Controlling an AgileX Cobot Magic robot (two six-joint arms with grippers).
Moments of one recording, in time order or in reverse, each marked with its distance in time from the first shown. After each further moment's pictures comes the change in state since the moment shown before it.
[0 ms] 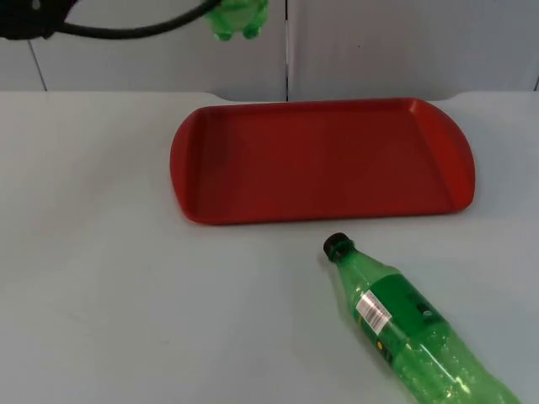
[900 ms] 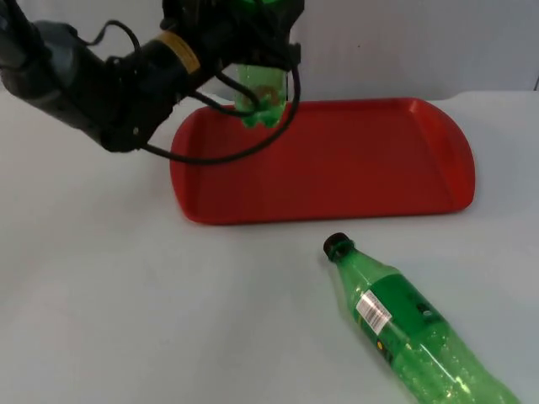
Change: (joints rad) right arm 0.000 0.000 0.000 0.000 0.000 0.000; left arm 0.000 0.462 -0.232 -0.002 -0.196 0.174
